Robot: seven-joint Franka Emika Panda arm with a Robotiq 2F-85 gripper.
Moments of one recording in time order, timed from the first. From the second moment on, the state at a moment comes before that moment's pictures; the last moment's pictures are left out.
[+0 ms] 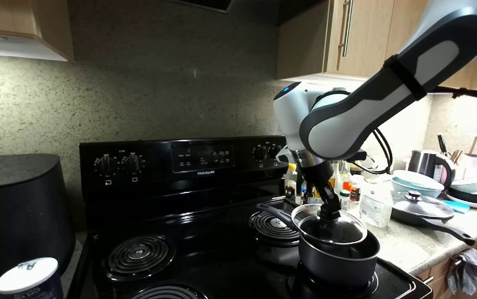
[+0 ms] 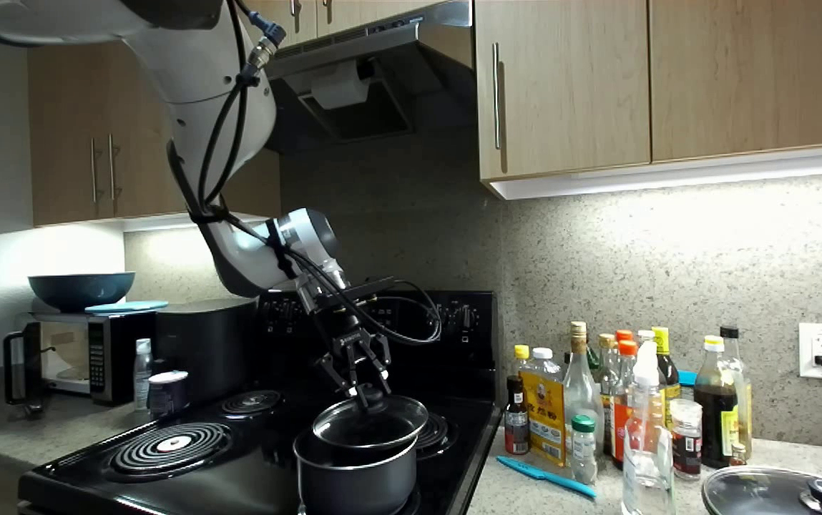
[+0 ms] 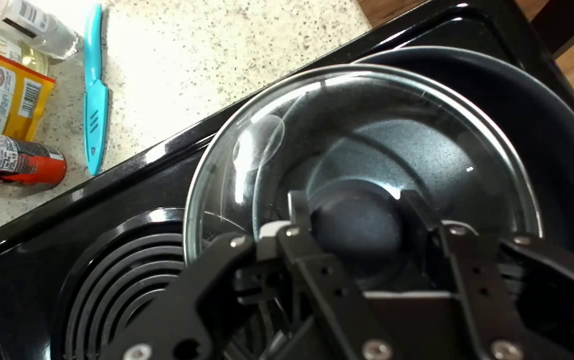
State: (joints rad) arm 0.12 0.23 0.11 -2.03 -0.59 2.04 -0.54
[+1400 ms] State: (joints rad) arm 0.12 0.23 0.10 -2.03 -0.59 2.04 -0.54
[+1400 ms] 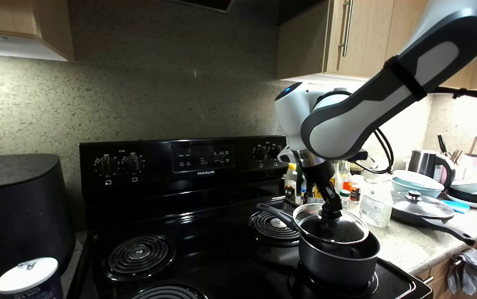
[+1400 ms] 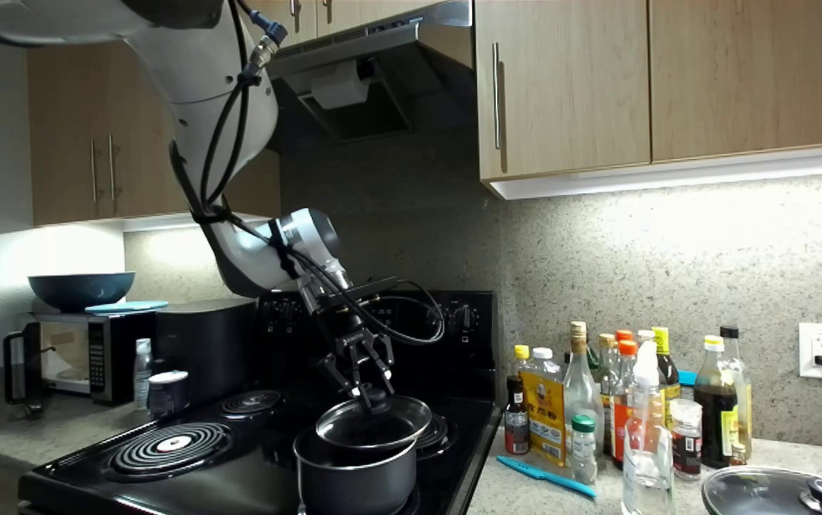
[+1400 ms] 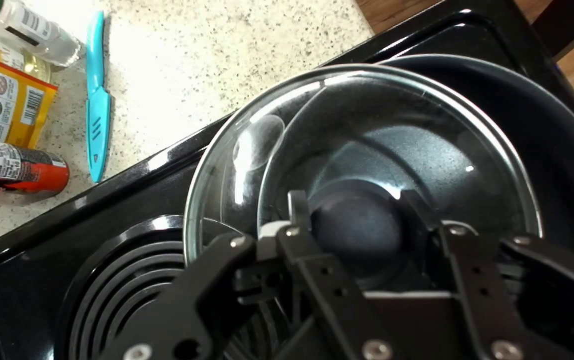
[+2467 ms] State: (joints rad) arm 0.12 0.21 0.12 -2.07 -0.64 2.04 -0.54
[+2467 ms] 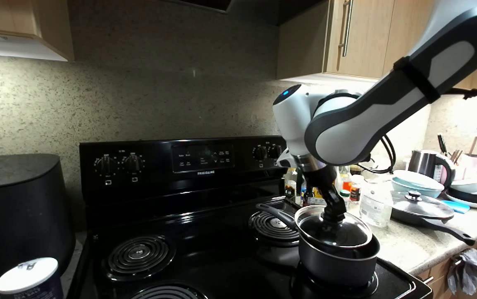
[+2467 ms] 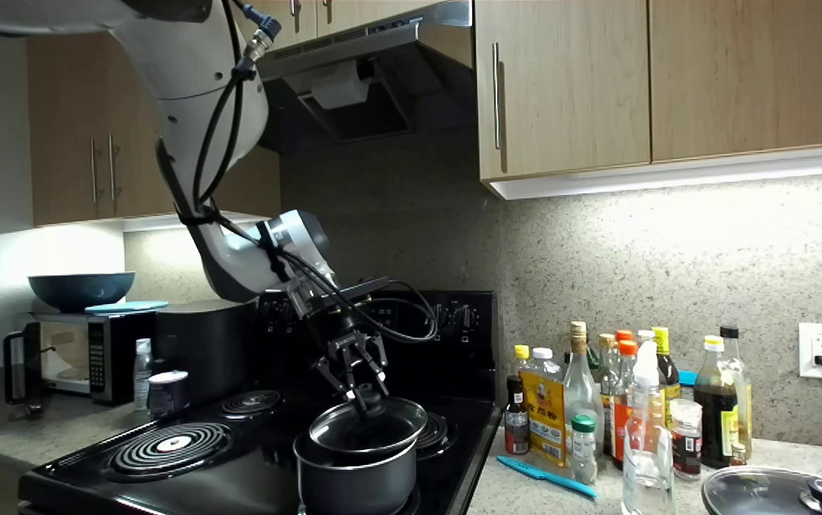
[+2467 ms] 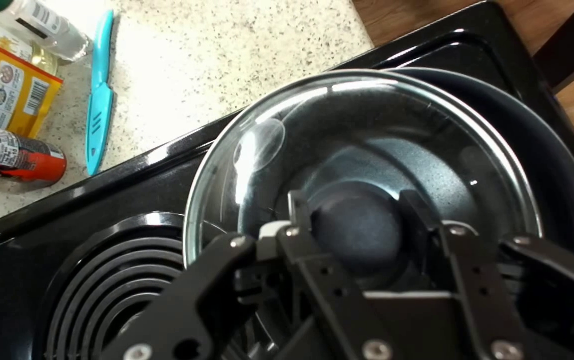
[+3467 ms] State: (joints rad) arm 0.12 0.19 0.14 -2.12 -0.66 2.03 -0.55
